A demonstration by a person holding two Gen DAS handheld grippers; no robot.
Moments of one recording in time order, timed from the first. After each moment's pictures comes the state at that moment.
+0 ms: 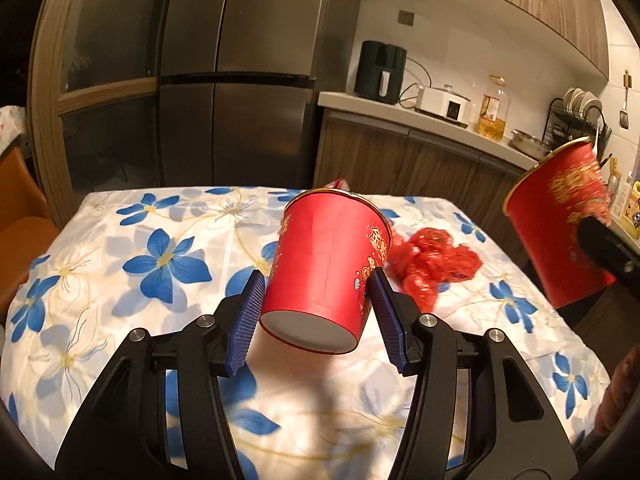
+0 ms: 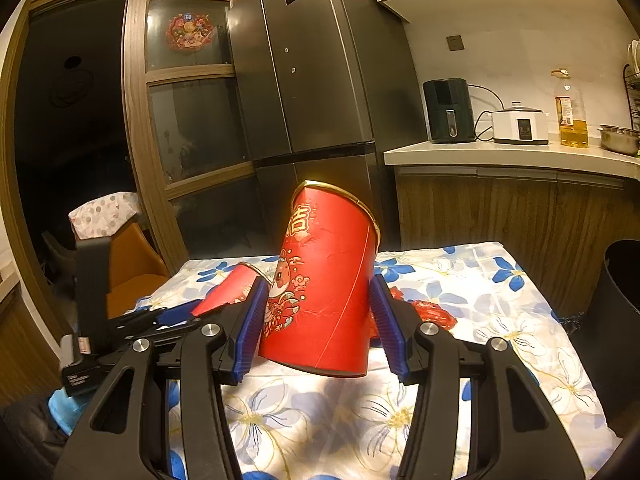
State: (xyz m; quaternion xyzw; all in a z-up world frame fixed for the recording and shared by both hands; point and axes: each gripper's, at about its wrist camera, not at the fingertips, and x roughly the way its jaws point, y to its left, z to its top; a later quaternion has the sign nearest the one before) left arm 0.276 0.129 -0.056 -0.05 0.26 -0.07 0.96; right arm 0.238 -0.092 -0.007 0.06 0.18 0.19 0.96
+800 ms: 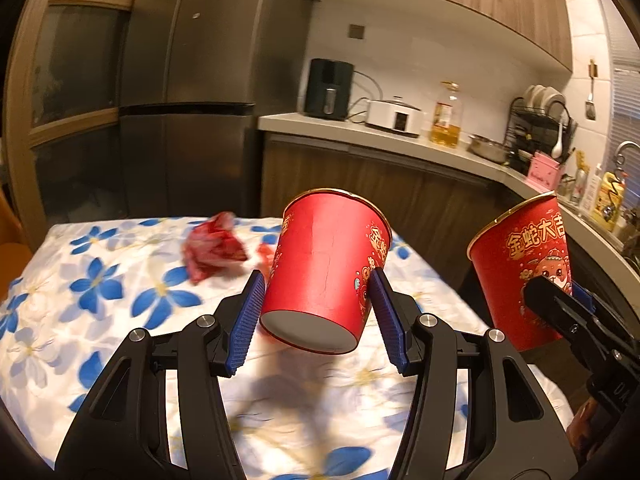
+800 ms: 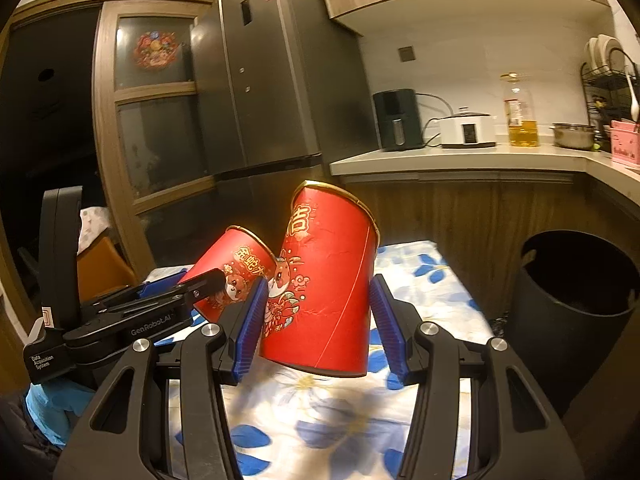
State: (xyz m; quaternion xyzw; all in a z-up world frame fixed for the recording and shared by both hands) left arm 0.248 0.006 -0.015 -0.04 0.23 -0.12 0.97; right arm 0.194 -0.176 0.001 0.07 0.16 0.11 0.98
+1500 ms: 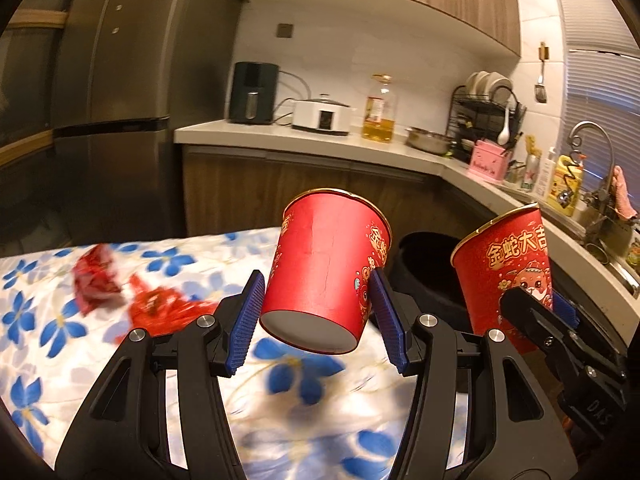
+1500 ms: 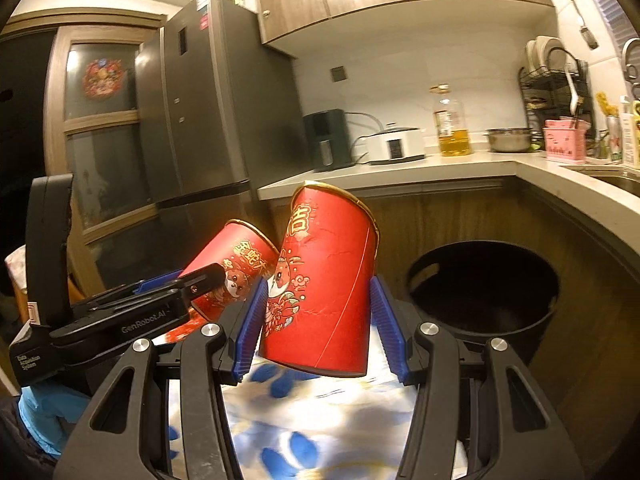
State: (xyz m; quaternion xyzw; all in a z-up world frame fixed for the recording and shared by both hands) left arm 0.264 -0.122 0.001 -0.02 0.22 -0.22 0.95; right arm 0.176 -0.275 0.009 0.09 0.14 0.01 0.99
